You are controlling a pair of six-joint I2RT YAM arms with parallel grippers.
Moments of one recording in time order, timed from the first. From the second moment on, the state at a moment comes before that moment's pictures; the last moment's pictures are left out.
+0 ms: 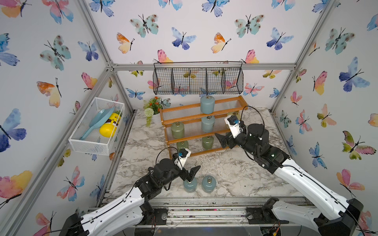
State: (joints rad) left arm -0.82 0.79 0.46 0.01 0.04 -0.10; right arm 0.64 1.15 1.10 -0.22 -0.01 -0.16
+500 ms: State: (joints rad) left arm -0.71 0.84 0.51 0.01 0.21 -0.04; right arm 0.26 1.48 1.48 -0.22 -0.67 -0.25
